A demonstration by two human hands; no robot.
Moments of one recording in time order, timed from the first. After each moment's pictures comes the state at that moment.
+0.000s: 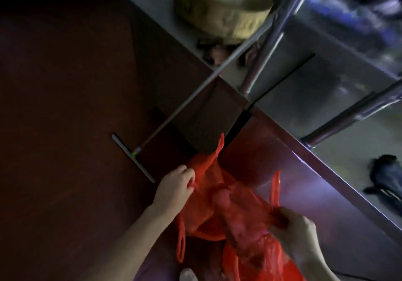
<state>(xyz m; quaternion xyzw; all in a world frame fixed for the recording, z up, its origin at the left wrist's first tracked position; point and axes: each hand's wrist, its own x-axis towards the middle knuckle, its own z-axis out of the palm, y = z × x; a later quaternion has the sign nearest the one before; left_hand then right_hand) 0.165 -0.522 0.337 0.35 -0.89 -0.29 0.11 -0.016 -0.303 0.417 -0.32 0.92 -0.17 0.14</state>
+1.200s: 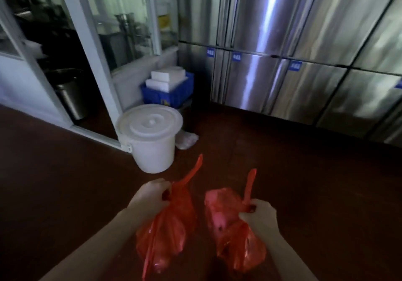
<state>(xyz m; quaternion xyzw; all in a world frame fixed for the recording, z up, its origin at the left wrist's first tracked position) 1.087 -1.138 0.589 0.80 -0.57 -0.14 0.14 0.804 -1.280 0.560 -0.73 0.56 -0.16 0.35</state>
